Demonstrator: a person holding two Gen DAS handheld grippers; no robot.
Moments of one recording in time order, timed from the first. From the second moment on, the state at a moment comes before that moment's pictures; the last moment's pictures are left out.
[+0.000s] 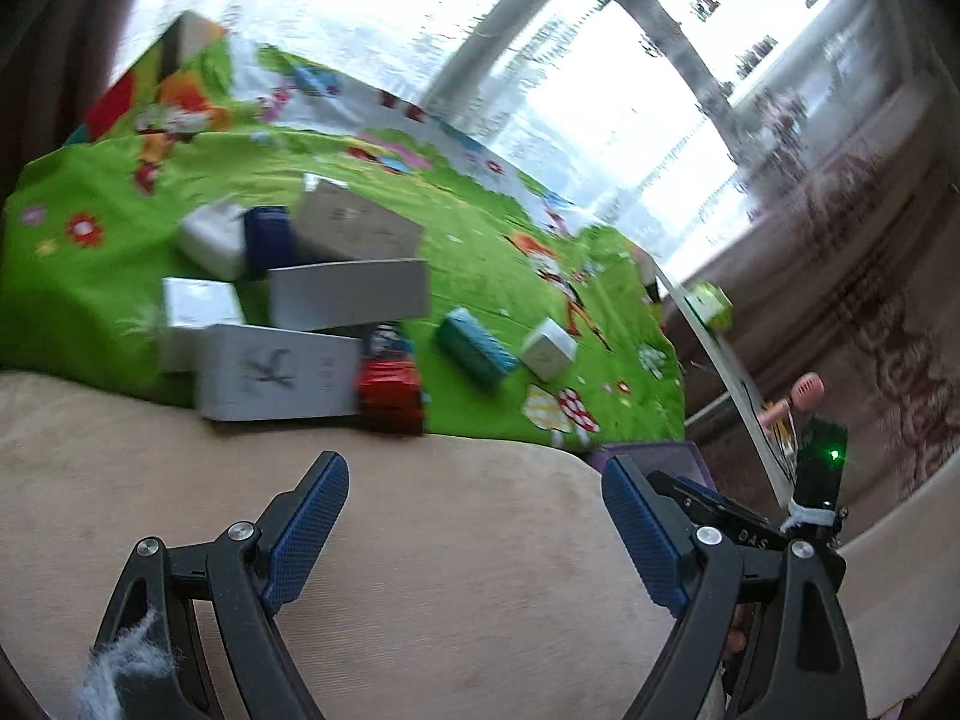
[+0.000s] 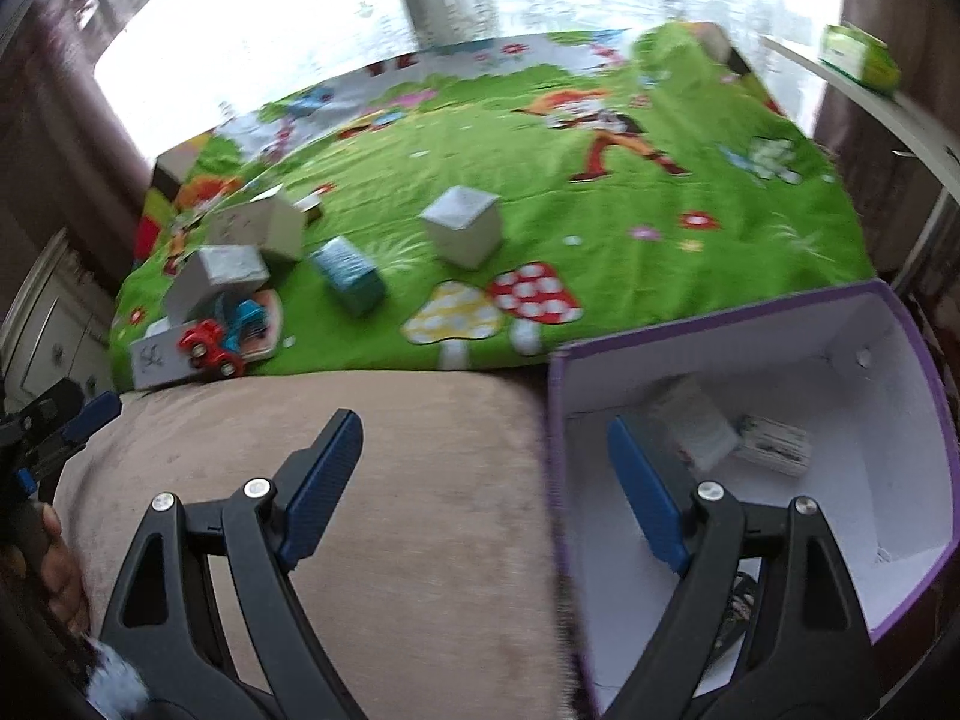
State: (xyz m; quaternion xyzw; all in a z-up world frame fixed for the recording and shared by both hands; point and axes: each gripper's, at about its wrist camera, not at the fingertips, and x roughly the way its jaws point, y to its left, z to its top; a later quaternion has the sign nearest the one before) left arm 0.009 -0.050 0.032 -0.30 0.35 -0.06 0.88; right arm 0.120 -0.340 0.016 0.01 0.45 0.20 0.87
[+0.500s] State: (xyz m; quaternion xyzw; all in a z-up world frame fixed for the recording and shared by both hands) left arm 0.001 -0.012 0.022 -0.34 0.35 -0.03 0.88; right arm 0.139 -0.254 0.013 0.03 0.49 0.32 0.81
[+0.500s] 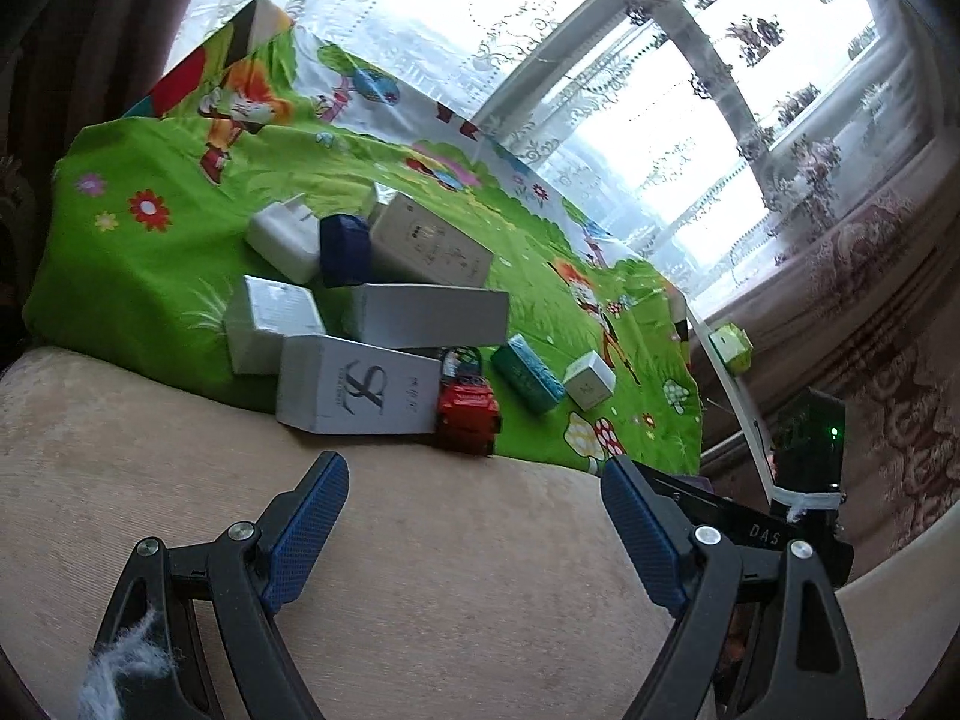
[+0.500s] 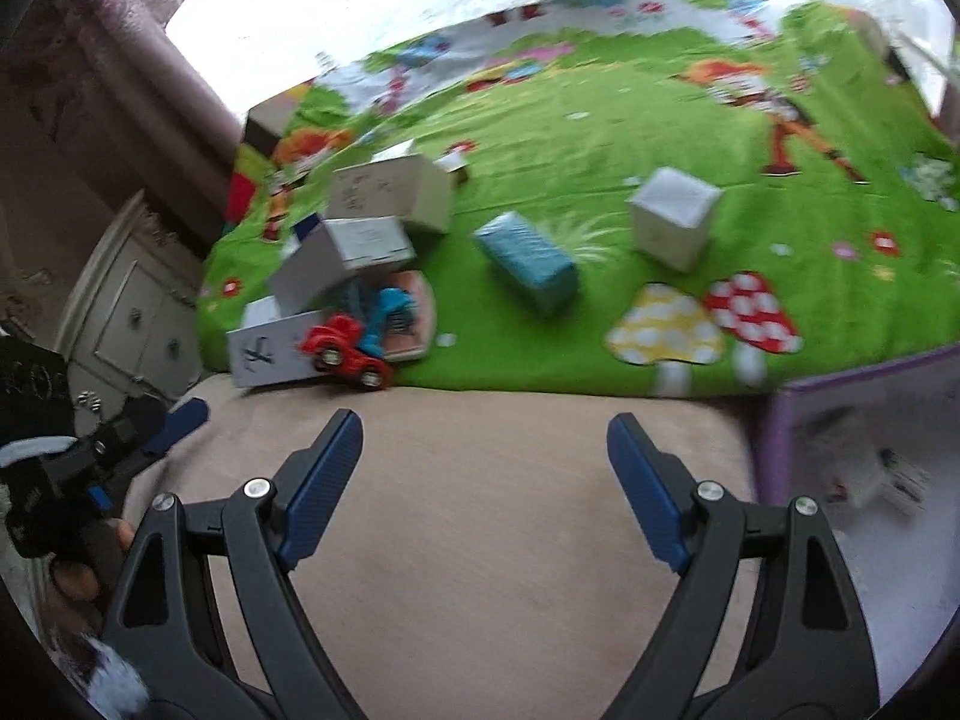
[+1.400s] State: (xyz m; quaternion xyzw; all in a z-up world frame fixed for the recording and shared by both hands) left arm -0.003 0.005 0.012 -0.37 0.34 -0.02 0.86; right arm 0.195 -0.157 -0.020 0.13 0.58 0.41 0.70
